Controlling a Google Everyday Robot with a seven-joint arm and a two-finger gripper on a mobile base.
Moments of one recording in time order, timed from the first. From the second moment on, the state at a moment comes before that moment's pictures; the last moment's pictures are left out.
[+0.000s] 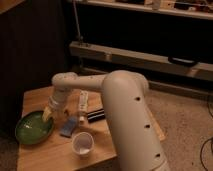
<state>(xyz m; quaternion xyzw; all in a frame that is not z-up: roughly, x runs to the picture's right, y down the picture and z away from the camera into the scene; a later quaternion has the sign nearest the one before) -0.310 0.156 0.819 -0.51 0.00 0.43 0.74</state>
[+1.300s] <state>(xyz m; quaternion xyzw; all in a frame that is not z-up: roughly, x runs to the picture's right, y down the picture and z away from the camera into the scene) -0.327 0.170 0.836 -0.52 0.03 0.42 0.75</state>
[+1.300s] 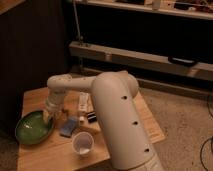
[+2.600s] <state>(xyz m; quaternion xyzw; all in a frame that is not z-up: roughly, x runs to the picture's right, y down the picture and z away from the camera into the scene) -0.266 0.118 0.843 -0.42 0.09 0.44 0.79</state>
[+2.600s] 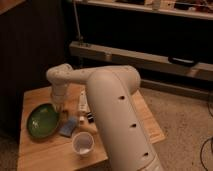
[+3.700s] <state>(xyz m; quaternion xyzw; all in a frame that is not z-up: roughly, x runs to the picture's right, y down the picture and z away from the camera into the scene) -0.236 0.191 0.770 -0.45 0.13 0.34 0.82</state>
